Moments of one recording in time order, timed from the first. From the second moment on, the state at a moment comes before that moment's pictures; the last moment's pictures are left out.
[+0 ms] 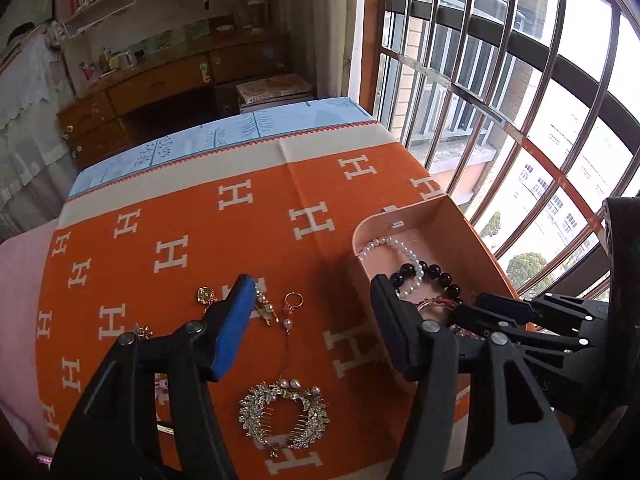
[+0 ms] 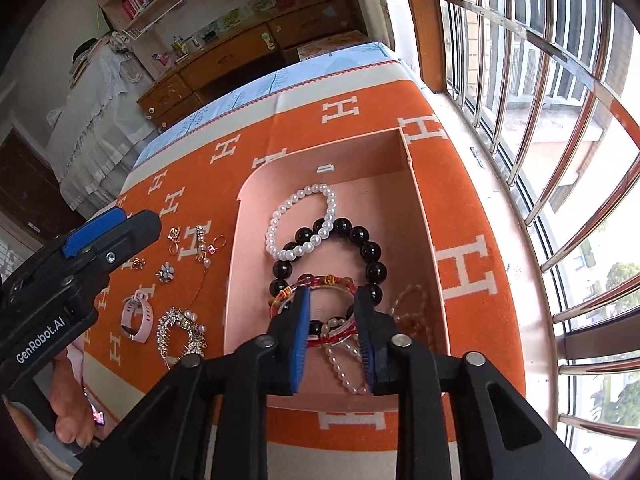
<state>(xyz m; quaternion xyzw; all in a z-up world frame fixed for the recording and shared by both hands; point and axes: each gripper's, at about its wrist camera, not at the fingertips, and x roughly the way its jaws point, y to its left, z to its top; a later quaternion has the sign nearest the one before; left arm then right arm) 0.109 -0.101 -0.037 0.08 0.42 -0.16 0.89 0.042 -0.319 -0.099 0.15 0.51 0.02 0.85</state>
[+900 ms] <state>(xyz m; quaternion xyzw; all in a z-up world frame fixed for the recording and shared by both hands) 0.066 -0.026 -0.014 0.04 0.40 -0.12 0.91 0.008 -0.243 -0.050 0.09 0.46 0.04 0.88</state>
